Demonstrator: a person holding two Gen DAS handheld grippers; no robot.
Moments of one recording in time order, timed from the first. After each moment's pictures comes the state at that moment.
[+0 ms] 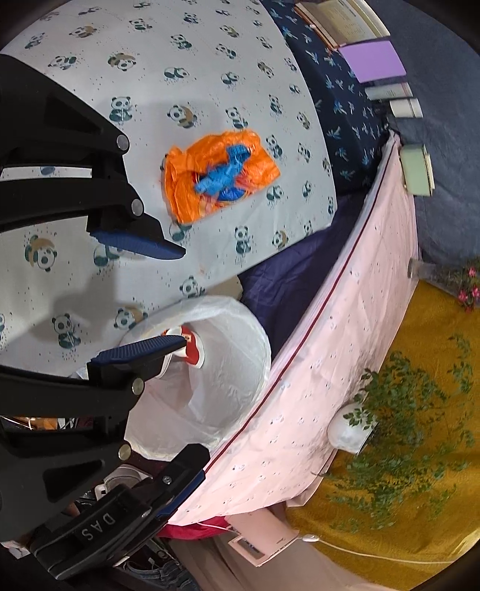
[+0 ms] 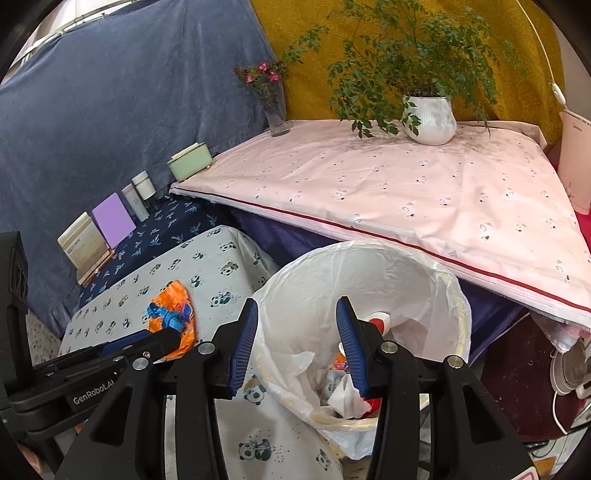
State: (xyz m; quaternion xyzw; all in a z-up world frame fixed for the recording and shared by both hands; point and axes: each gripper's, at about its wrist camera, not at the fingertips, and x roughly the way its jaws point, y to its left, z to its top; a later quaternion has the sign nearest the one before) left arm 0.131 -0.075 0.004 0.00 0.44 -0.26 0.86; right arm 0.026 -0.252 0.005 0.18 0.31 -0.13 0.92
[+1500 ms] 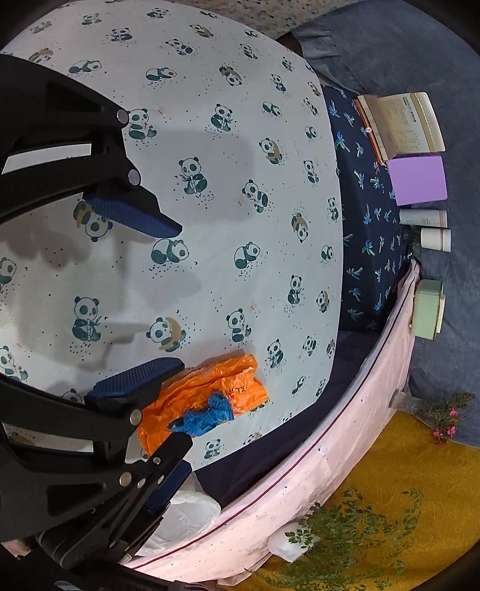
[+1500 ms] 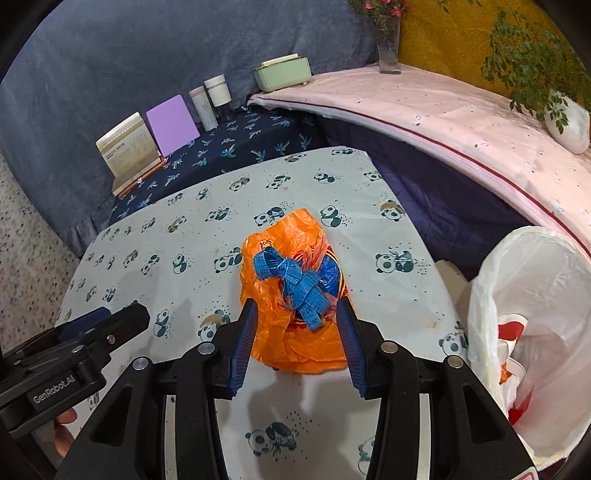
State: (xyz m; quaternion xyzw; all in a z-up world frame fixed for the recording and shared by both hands) left arm 0.209 0.093 -0.041 -0.05 0.45 -0.10 0.88; right arm 0.178 -0.095 -0.062 0.12 0.42 0.01 0.90
